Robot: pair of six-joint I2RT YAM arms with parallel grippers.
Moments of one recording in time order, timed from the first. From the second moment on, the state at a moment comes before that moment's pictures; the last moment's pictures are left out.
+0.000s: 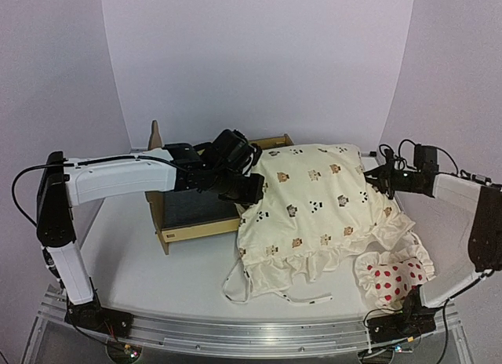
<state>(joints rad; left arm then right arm) -1.01 1.82 1.57 -0.50 -0.05 -0.59 -0.14 1.46 0.91 -0.14 -0.95 0.63</state>
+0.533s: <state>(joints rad) -0.83 1.64 1.79 -0.67 -0.20 -0.49 0.24 1.51 1.32 -0.33 -0.57 0.70</state>
